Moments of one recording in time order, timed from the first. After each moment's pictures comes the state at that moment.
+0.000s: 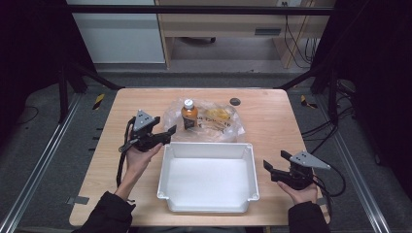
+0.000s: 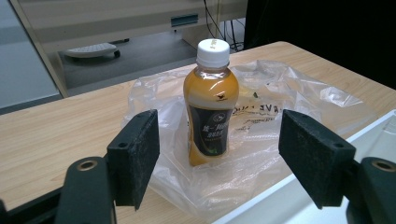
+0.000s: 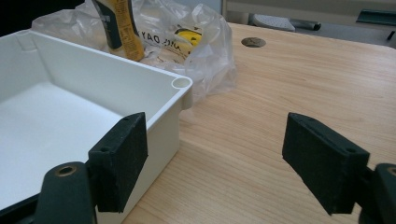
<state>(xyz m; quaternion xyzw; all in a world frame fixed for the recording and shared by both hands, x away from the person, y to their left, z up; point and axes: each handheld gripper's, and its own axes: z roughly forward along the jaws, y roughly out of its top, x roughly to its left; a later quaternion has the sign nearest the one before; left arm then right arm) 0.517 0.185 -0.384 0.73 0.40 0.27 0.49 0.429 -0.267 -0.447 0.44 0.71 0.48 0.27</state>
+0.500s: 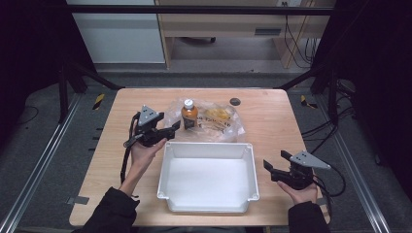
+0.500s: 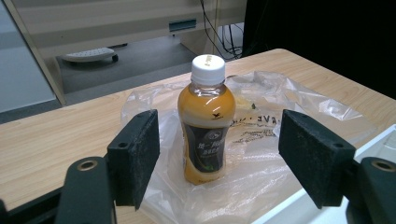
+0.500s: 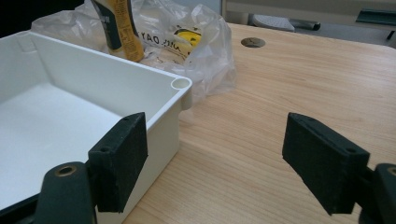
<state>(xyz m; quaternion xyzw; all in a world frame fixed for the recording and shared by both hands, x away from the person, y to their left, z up) 0.529 0.174 -0.379 0.72 0.40 0.27 0.50 0.430 -0.267 -0.447 0.44 0.71 0.48 0.27</state>
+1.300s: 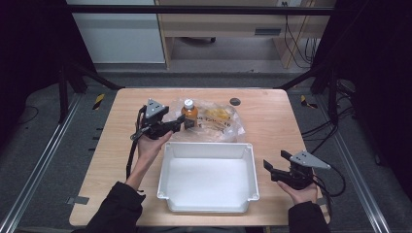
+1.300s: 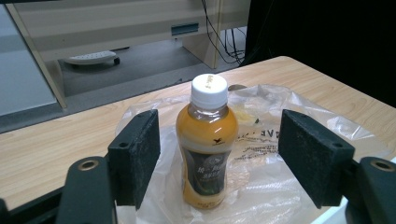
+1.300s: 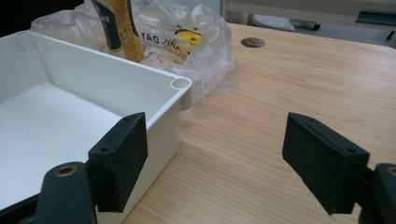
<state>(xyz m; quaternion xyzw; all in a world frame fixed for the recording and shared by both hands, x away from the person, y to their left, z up) 0.548 0.159 -0.373 0.72 0.40 0.27 0.50 0.430 -0.267 -0.447 0.44 0.71 0.48 0.27</state>
